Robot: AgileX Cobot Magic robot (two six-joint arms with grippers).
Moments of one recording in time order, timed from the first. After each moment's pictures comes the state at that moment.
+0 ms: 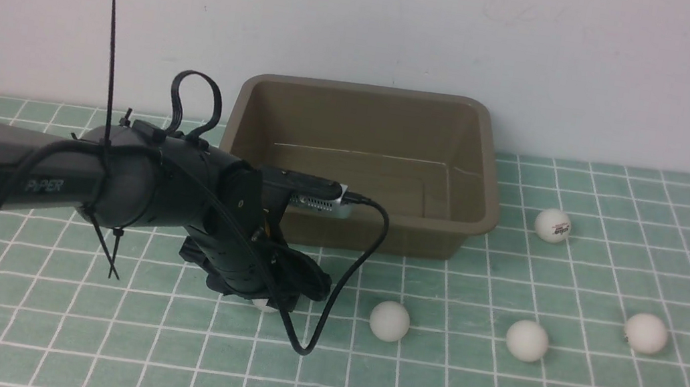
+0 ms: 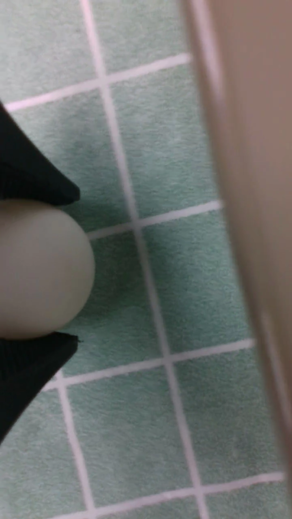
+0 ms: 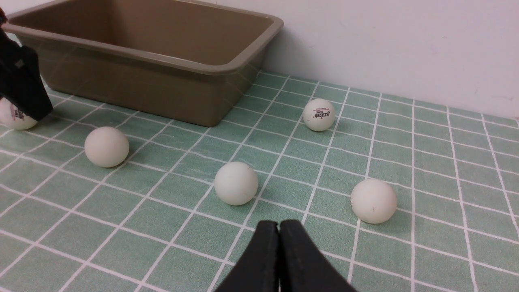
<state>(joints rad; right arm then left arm) 0.07 -0.01 0.02 0.59 0.44 -0.70 -0.47 1.95 -1.16 -0.08 0.47 -0.23</state>
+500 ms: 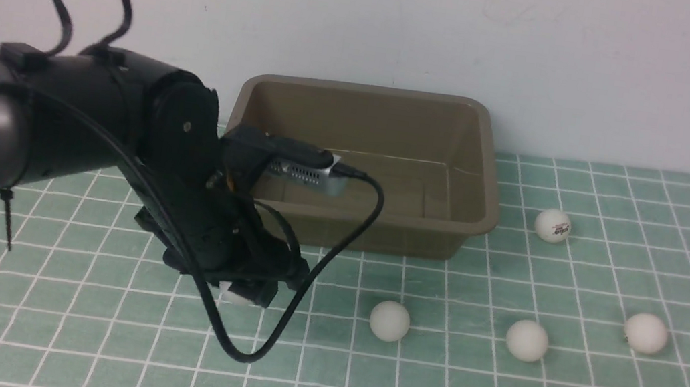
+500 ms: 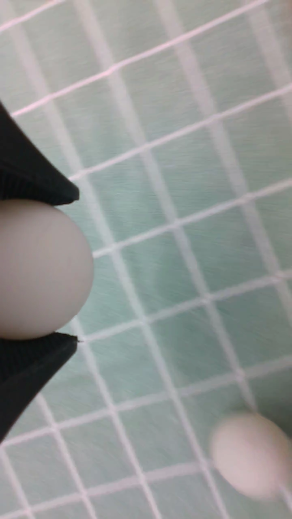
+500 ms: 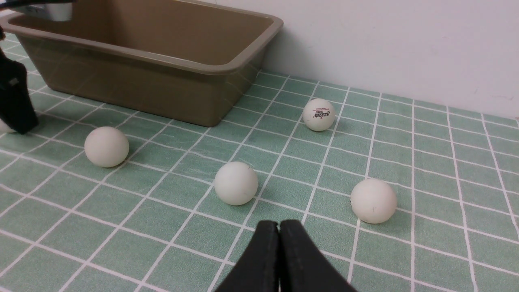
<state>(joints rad) 0.07 -0.01 0.02 0.59 0.44 -0.70 -0.47 1.66 -1.16 -0.13 0.81 -0.07</state>
